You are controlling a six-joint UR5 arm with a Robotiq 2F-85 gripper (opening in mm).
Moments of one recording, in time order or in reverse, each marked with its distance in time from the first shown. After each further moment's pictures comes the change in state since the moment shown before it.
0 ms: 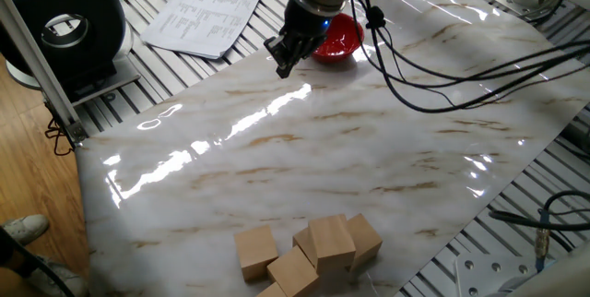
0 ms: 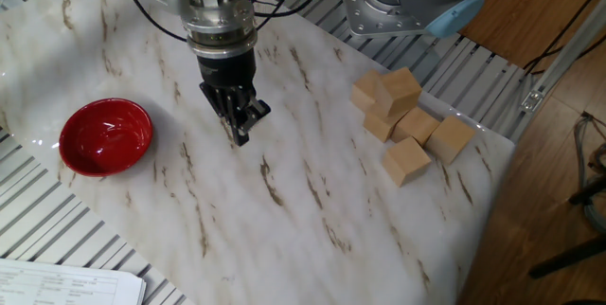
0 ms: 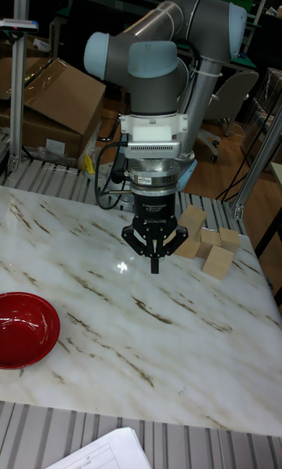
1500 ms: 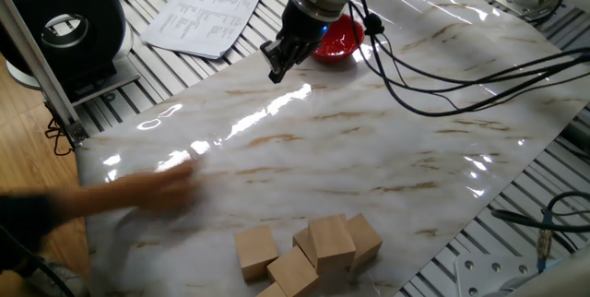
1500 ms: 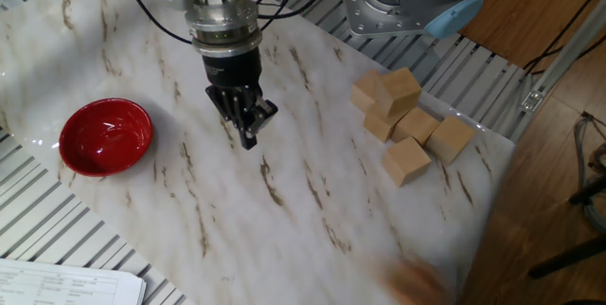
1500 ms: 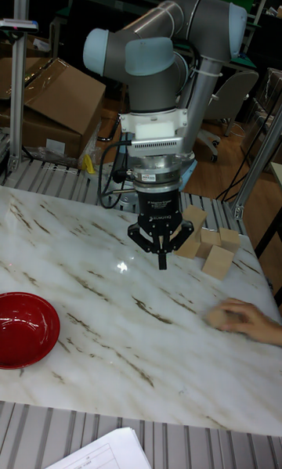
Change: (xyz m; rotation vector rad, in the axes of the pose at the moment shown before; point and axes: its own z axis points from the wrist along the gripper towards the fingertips) arm 0.013 0.013 -0.009 -0.041 0.035 -0.084
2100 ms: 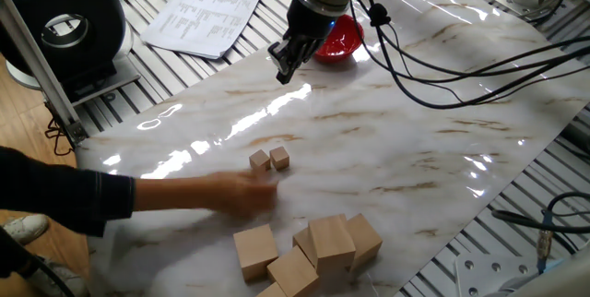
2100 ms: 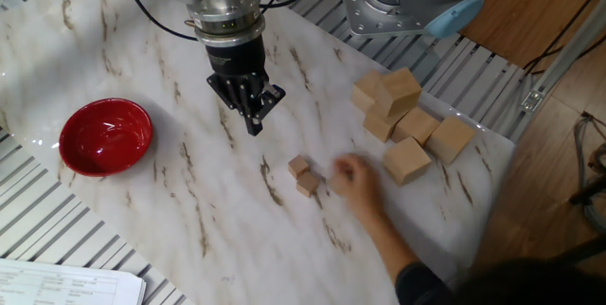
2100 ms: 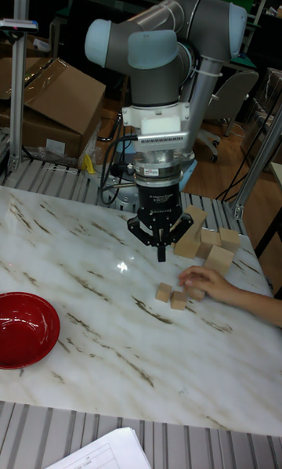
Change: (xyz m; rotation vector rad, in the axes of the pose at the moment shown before) arm 0.011 -0.001 -0.009 0.014 0.043 -0.079
